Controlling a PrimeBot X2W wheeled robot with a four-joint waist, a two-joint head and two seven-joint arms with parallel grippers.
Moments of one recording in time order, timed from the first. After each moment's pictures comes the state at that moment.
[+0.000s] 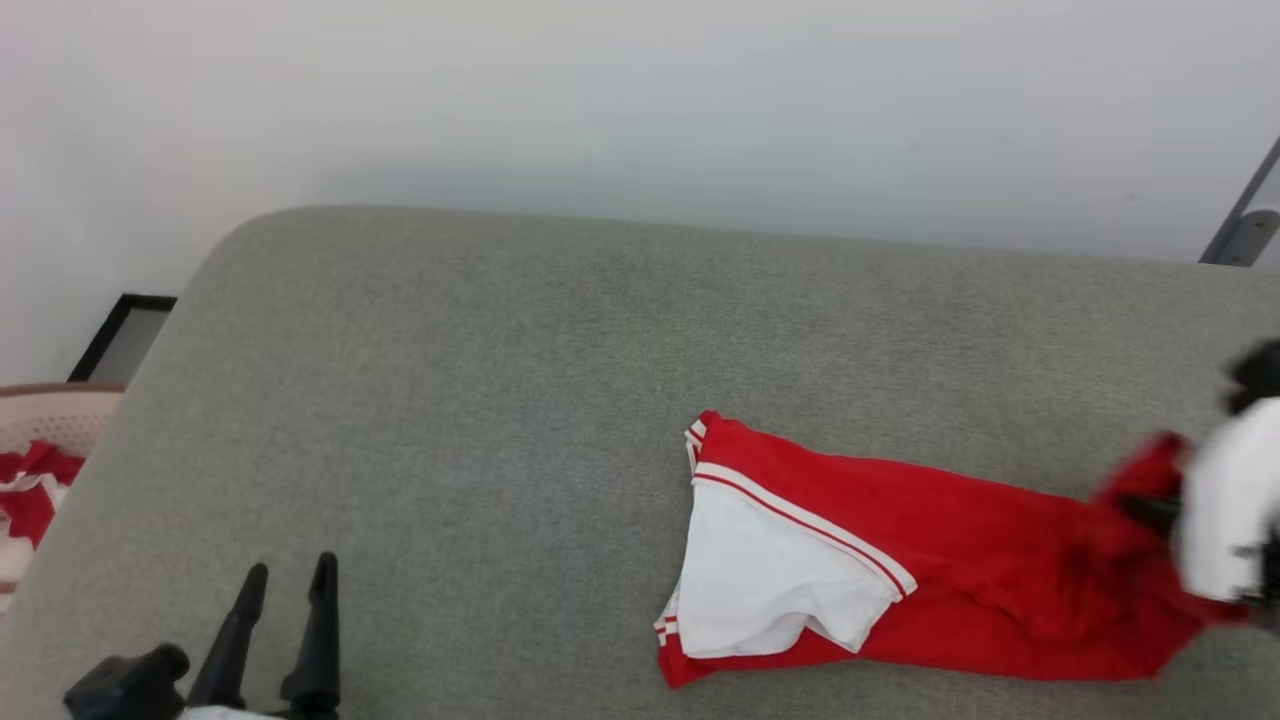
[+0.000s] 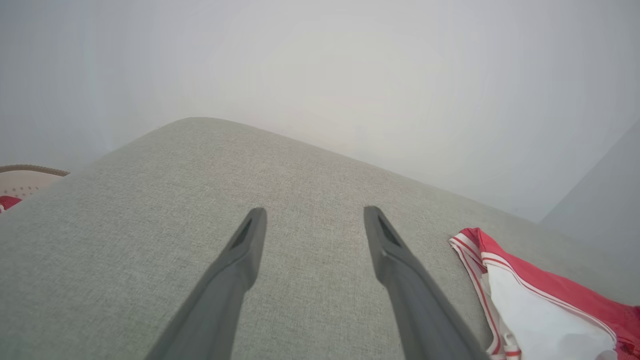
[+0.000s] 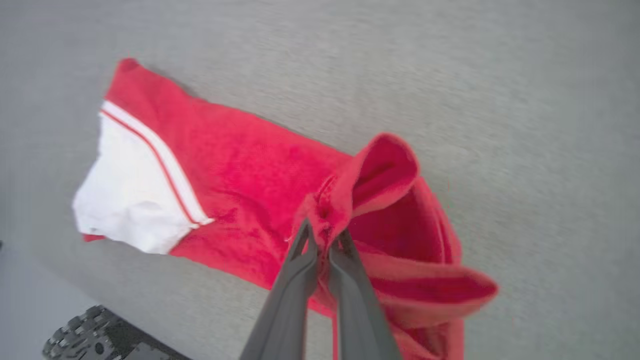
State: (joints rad) left arm 0.07 0.33 -0.07 0.14 -0.65 -0.06 -0.26; right arm -0.36 -0.53 0.11 0.17 0.73 0.13 0.98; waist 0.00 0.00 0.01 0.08
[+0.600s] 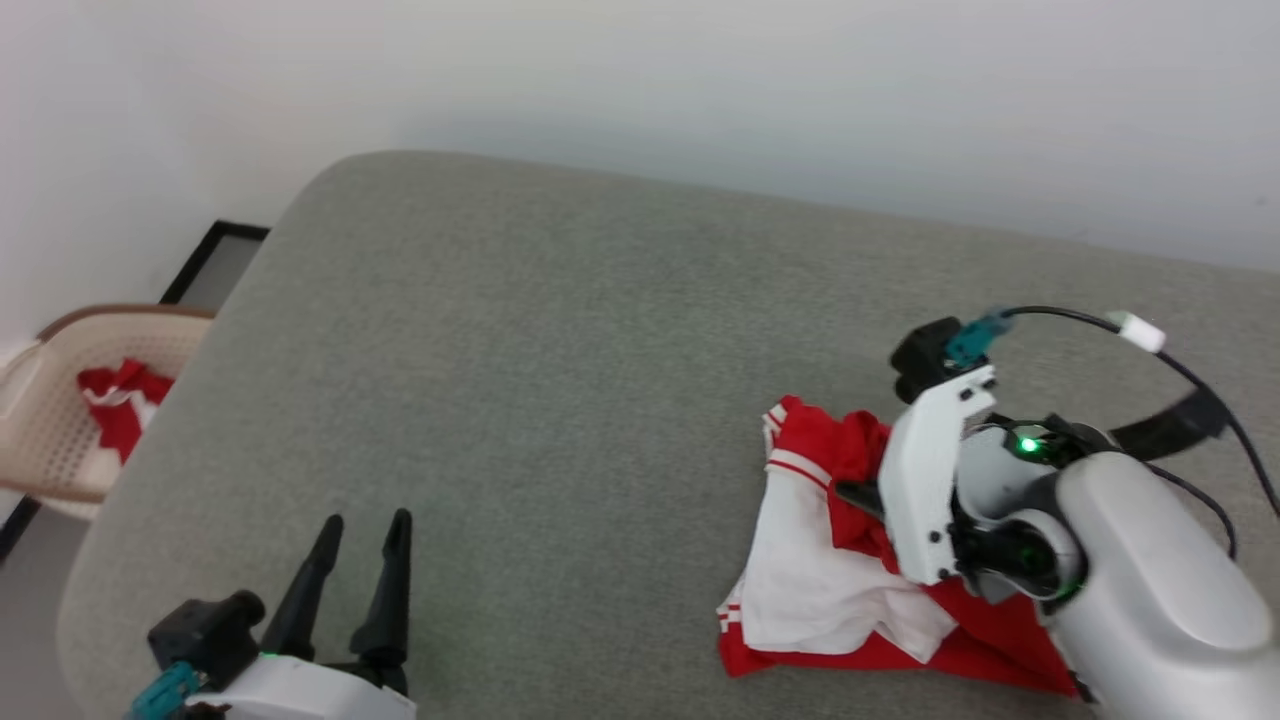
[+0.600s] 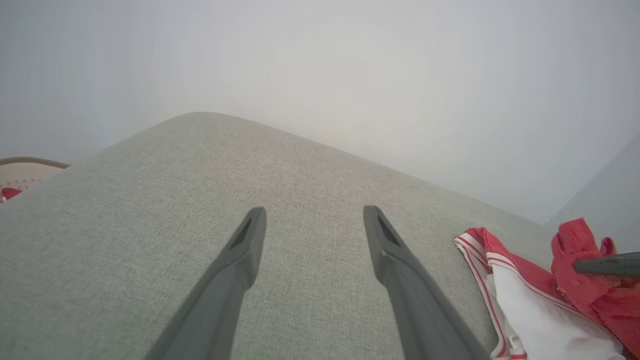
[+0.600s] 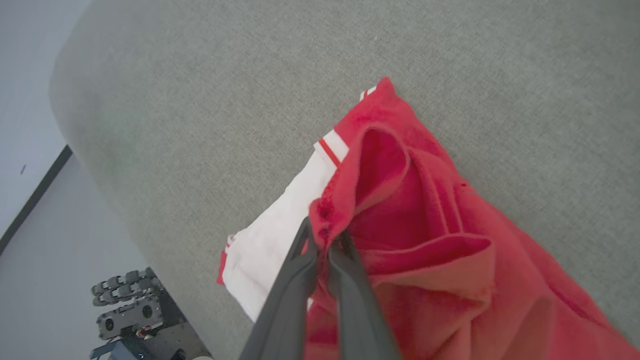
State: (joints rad) left arm -0.04 0.29 -0.15 0.21 -0.61 -0.10 -0.26; right arm -0.58 -0.25 0.47 0.35 0.67 0.13 0.86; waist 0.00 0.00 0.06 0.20
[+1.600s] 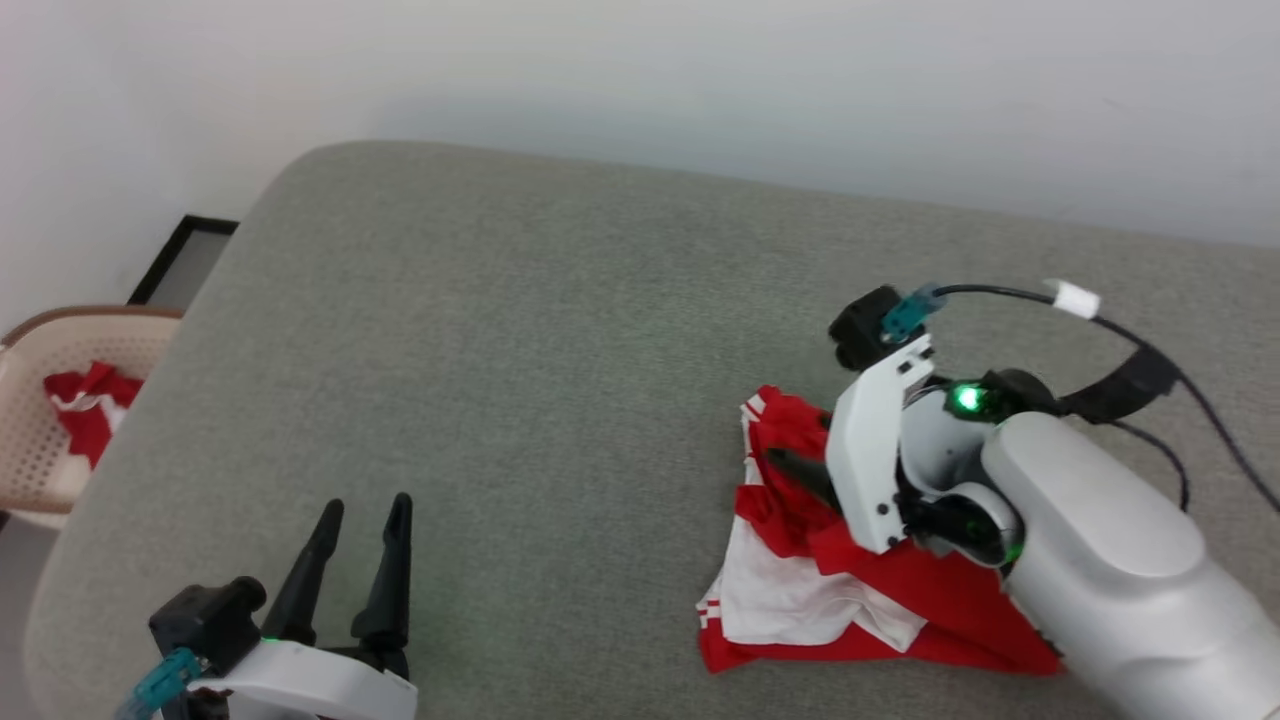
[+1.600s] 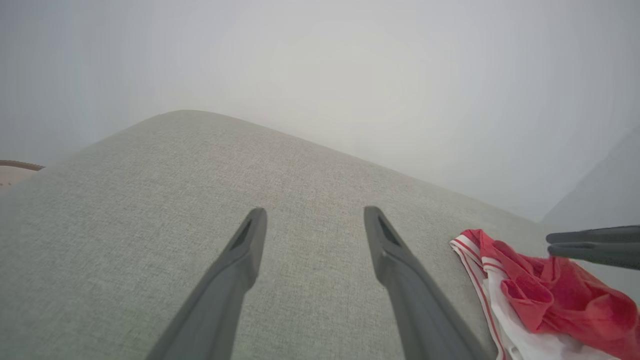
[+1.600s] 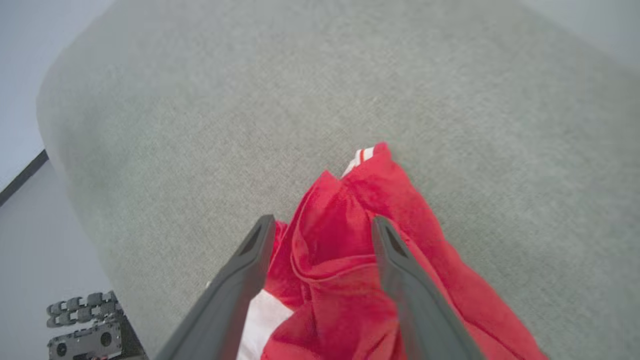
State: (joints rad) left arm -0.08 0.26 -0.13 0.24 -0.59 -0.11 -0.26; right arm -0.79 -0.25 0.78 0.58 0.78 0.13 0.58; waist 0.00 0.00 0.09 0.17
